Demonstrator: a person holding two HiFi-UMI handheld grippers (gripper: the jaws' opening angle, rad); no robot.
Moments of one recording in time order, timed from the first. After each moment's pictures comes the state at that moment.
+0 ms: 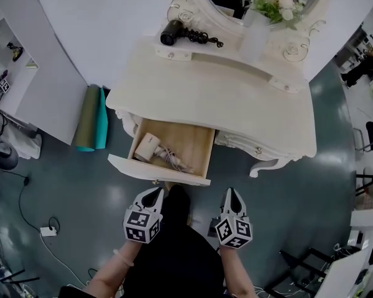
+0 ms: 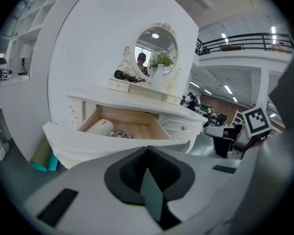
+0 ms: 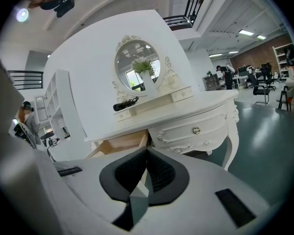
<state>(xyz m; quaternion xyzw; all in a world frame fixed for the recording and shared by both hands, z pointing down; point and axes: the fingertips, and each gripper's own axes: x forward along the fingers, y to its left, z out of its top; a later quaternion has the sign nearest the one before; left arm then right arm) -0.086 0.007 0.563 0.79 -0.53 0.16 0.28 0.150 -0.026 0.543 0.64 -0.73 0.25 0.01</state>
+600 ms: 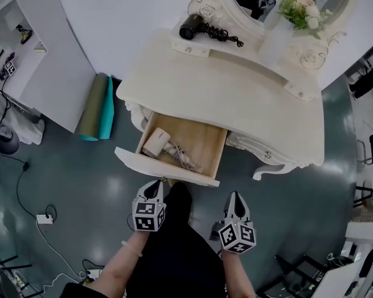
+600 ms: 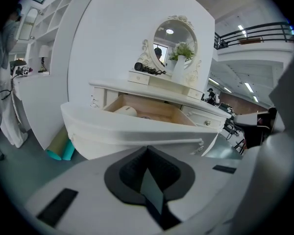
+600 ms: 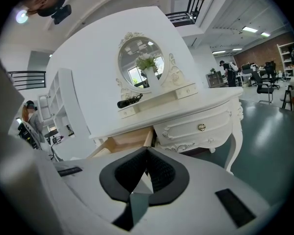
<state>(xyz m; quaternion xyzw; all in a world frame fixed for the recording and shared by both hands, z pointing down) -0.128 -0.004 0.622 0.72 -0.61 0.17 0.30 0.132 -0.021 0.543 0.62 -0.74 0.26 0.02</state>
